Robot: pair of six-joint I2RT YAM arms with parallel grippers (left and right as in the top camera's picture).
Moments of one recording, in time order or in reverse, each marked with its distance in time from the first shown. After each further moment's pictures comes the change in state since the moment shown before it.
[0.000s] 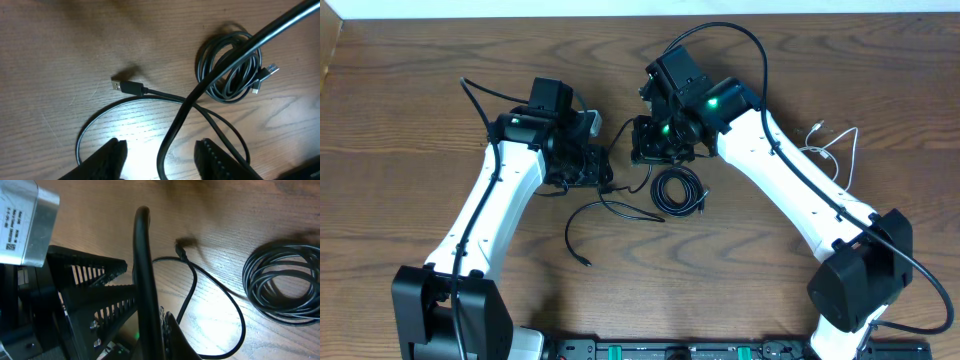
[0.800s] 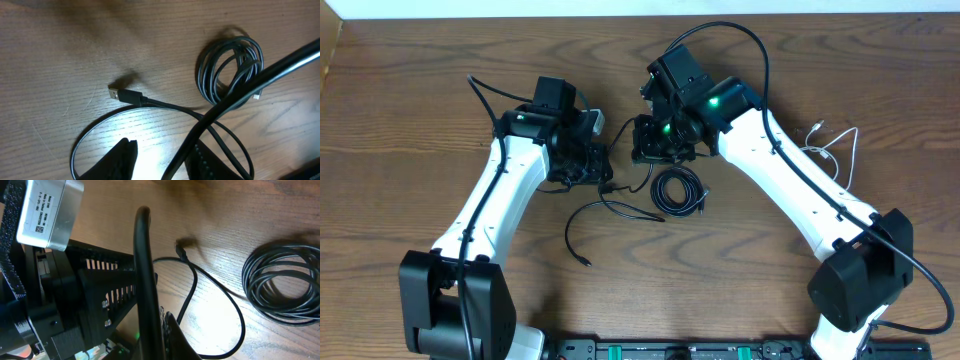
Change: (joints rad) left arm 0.000 0.046 0.000 0.037 0.018 0.002; right arm -0.005 0.000 0.000 0.000 -0.004 0.000
